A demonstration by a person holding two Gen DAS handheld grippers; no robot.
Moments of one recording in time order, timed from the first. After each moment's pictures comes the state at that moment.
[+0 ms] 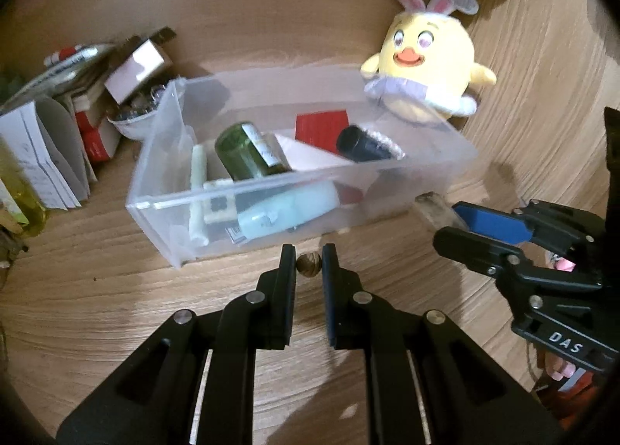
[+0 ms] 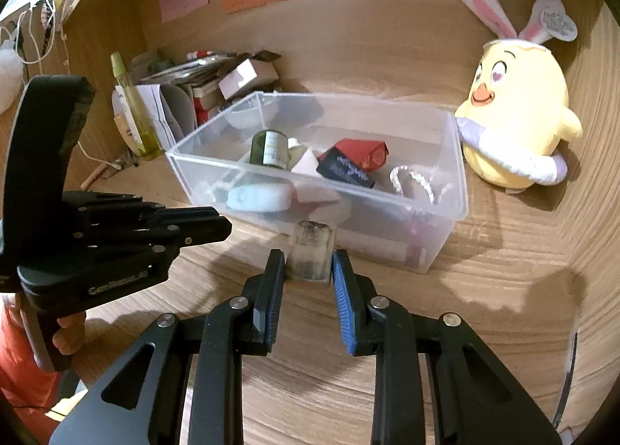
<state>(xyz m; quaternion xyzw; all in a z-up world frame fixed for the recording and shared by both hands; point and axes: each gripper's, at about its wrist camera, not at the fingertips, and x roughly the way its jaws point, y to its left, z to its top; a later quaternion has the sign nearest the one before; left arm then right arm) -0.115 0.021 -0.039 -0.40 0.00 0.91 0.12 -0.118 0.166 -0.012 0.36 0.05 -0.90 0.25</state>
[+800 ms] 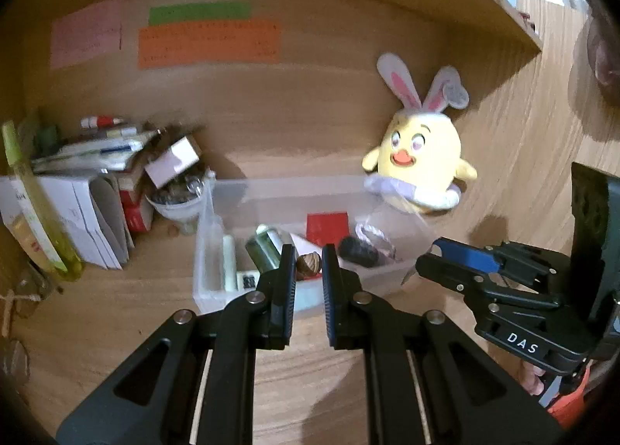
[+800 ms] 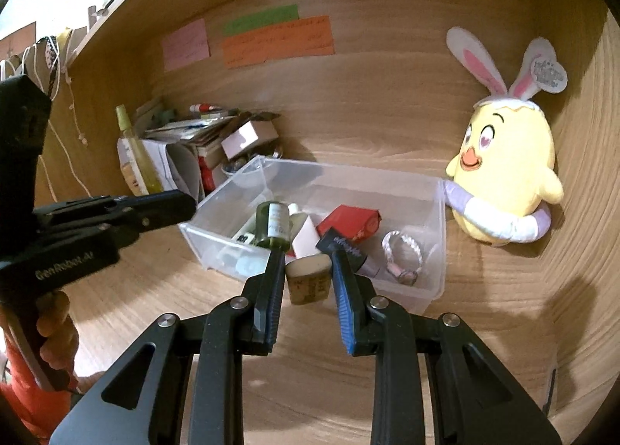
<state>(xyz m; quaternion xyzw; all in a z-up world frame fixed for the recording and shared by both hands) -0.101 0.002 0.039 -0.29 -0.03 0.95 0.10 -0.122 0.167 0.035 0.30 0.02 -0.92 0.25</state>
